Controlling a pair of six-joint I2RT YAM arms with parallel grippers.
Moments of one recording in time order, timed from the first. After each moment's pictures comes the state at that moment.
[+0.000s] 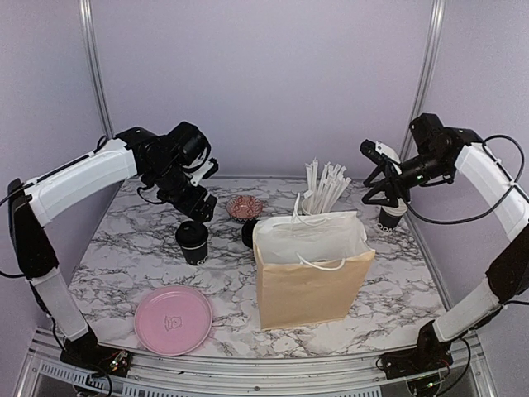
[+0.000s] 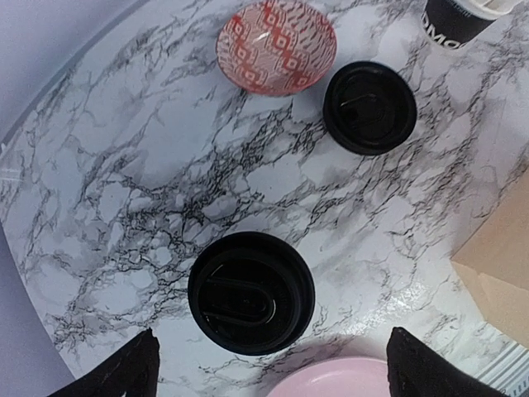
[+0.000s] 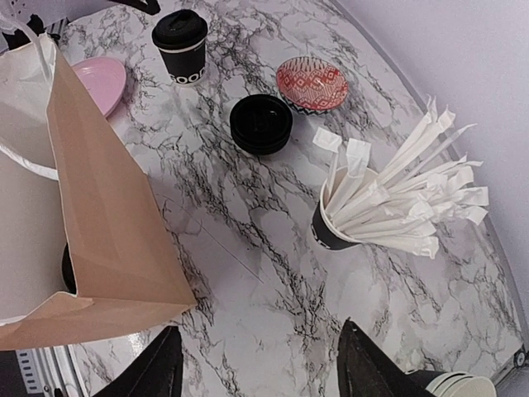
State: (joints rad) left arm -0.72 1.70 1.72 -1.10 -0.15 -0.07; right arm 0.15 1.45 1.60 -1.19 -0.69 -0.91
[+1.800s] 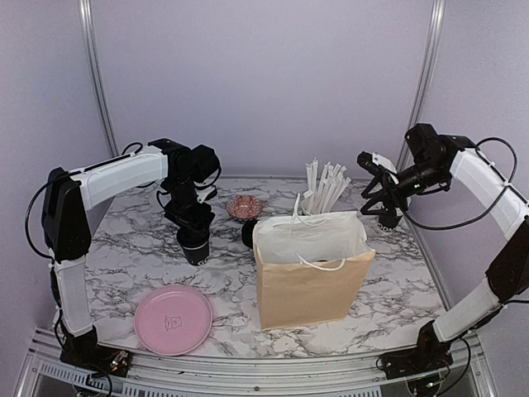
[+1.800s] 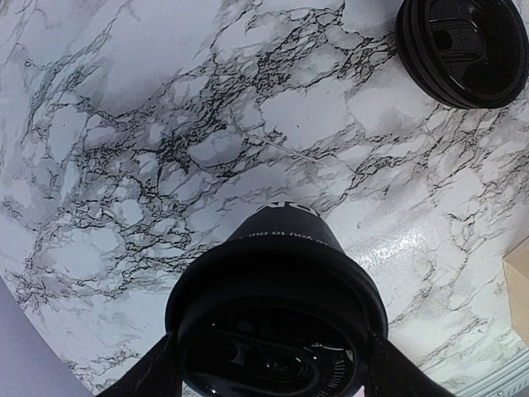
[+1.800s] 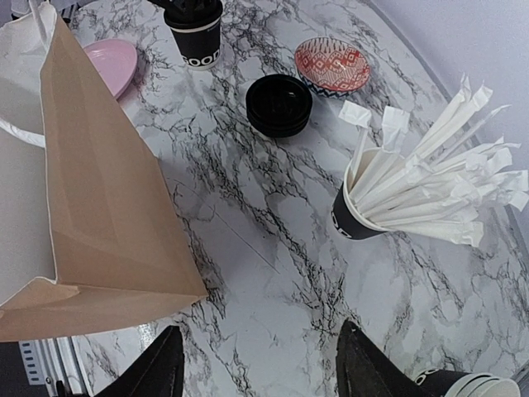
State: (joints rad) left arm -0.63 1.98 1.80 -1.25 -0.10 -0.15; right arm 0.16 1.46 1.51 -1.18 -0.70 -0.95
